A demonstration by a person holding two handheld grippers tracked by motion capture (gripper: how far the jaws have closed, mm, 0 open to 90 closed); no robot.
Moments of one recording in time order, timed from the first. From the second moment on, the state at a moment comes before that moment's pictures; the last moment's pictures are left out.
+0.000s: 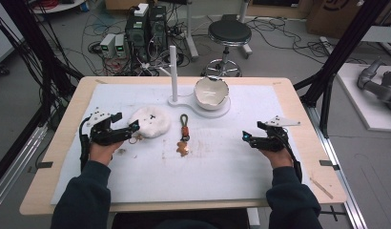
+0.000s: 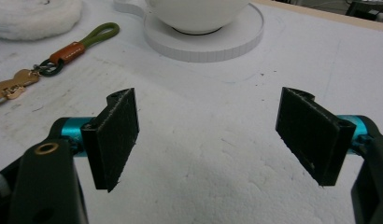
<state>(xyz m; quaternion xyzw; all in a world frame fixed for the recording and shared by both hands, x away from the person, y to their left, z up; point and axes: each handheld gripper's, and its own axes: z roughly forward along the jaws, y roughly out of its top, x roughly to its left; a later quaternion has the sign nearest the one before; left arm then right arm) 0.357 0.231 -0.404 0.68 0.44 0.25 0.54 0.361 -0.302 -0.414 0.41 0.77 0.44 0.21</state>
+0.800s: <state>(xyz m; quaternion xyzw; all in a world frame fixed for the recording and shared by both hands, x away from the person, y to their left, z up) 0.438 0.223 -0.446 0.74 0.52 0.16 0.40 0.365 -0.289 -0.417 0.39 0.78 0.44 0.19</state>
